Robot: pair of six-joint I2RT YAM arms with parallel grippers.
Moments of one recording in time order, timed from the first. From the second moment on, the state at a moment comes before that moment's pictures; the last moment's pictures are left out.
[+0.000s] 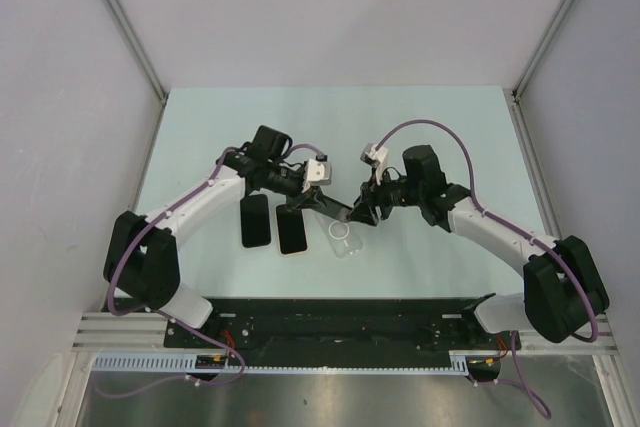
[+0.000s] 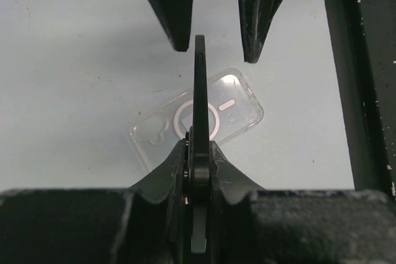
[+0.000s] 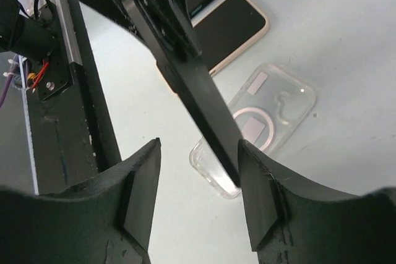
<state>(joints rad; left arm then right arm) -0.50 1.53 1.14 -0.56 0.87 0.86 0.52 1.35 0.83 -0.06 -0.74 -0.01</state>
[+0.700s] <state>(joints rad) -0.48 1.52 1.14 -0.61 0.95 0.84 0.60 1.40 0.83 0.09 -0.73 -0.10</state>
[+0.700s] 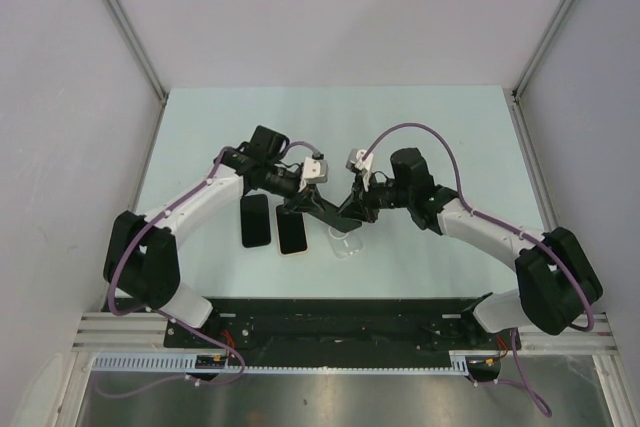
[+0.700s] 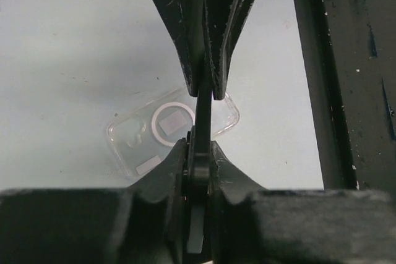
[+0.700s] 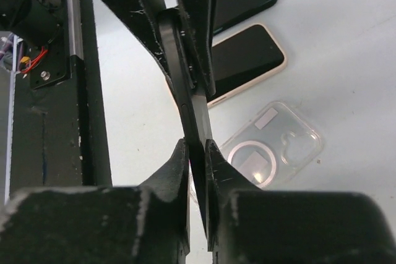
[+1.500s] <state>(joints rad) -0.31 1.37 1.23 -0.25 0.48 0.25 0.50 1.45 0.82 0.00 -0.70 0.27</state>
